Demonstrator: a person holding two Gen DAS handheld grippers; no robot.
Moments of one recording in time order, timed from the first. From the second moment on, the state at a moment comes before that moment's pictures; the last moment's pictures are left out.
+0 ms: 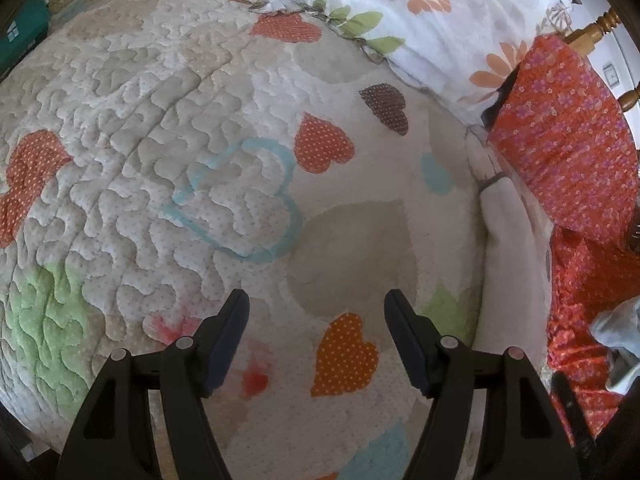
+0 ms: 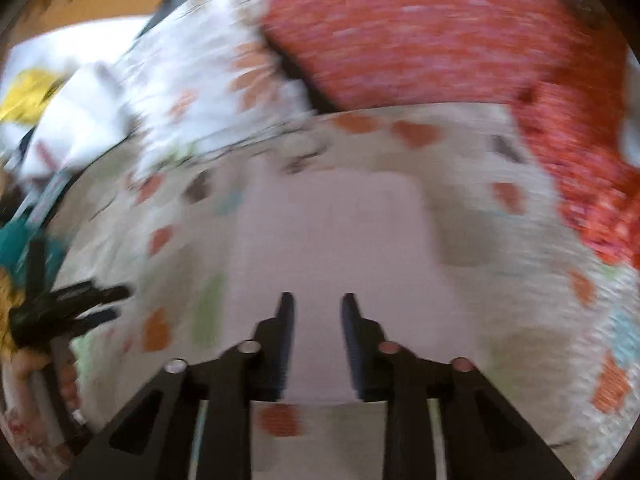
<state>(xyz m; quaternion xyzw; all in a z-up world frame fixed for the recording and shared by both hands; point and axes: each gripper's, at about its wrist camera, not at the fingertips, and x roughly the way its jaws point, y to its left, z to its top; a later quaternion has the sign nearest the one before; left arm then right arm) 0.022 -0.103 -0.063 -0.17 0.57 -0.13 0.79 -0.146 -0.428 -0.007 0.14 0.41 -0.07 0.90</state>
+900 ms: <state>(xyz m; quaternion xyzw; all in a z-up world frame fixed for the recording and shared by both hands) 0.015 -0.092 -0.043 -0.14 0.54 -0.12 0.82 -0.045 -0.482 -0.069 0.20 0.47 -0.13 0.85</state>
